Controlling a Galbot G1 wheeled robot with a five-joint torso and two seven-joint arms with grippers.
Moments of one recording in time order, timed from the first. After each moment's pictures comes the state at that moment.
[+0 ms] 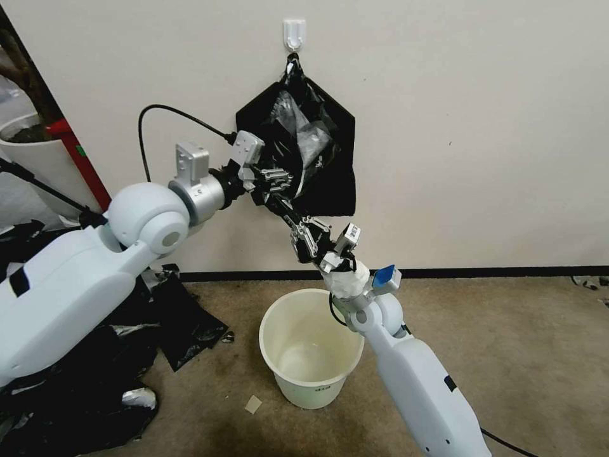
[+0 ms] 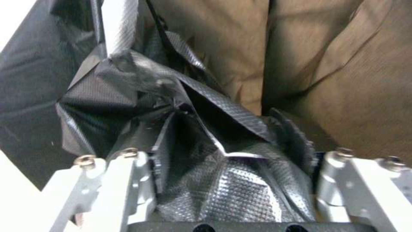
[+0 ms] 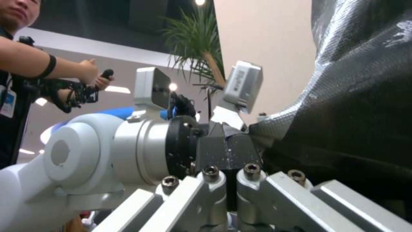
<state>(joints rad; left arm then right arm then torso) 0.31 -0.70 0.16 -1.97 -0.99 0.49 -0.06 -0.90 1.42 0.10 1.65 0.78 0.39 -0.77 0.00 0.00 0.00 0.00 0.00</state>
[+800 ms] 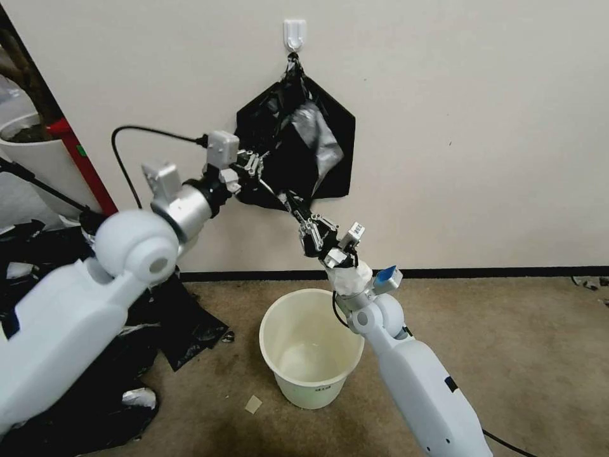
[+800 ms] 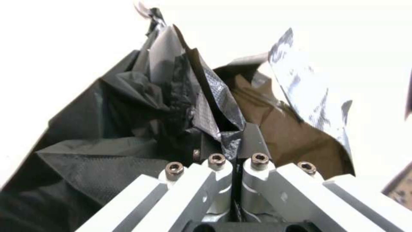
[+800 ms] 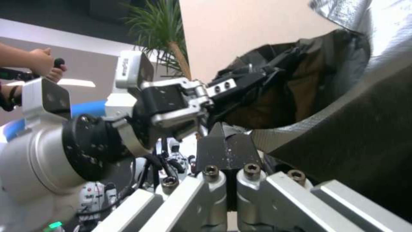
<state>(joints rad) 0.66 -0.75 -0.09 -2.05 -0.89 0.16 -0.07 -0.90 1.41 0.09 1.60 0.75 0.42 -0.66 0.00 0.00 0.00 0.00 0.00</state>
